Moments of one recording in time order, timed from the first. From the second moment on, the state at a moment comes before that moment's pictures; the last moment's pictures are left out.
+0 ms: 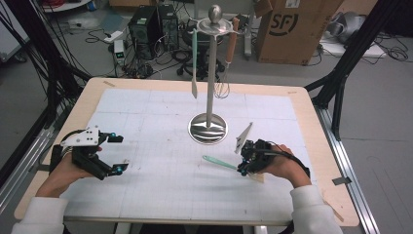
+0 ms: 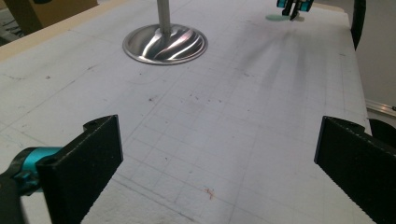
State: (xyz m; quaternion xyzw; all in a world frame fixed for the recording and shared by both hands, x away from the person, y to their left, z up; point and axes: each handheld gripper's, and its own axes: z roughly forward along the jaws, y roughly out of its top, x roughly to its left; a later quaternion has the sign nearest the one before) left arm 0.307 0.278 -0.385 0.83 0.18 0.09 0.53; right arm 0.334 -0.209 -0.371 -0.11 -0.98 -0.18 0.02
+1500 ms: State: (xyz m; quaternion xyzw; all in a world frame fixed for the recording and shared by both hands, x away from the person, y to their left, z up) left arm 0.304 0.279 -0.386 0.83 0.18 0.10 0.52; right arm 0.350 -0.298 -0.229 -0.19 -0.89 -0.41 -0.04
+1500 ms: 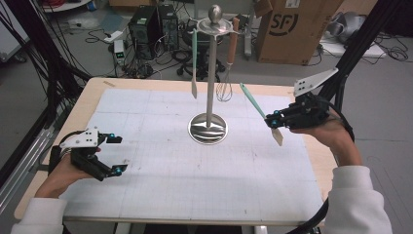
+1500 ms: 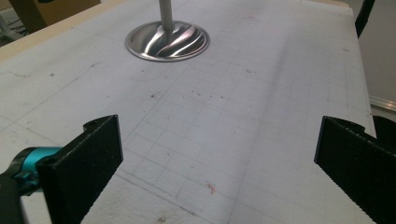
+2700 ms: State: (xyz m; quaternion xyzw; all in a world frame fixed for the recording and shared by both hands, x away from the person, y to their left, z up) left arm 0.301 0.282 -0.384 0.83 0.18 0.09 0.53; right arm 0.398 -0.292 -0.170 -0.22 -0.86 -0.46 -0.06
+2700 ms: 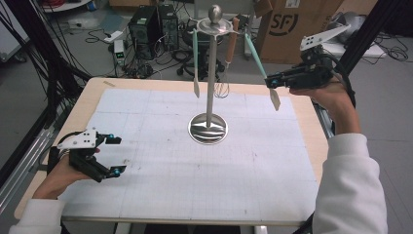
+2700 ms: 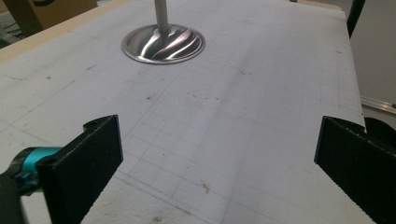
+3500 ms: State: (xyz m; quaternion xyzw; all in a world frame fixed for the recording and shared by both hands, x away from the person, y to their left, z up) left arm 0.301 0.283 -0.384 0.82 0.18 0.10 0.53; right arm 0.414 -0.280 -0.170 -0.21 -0.86 -0.45 -0.06
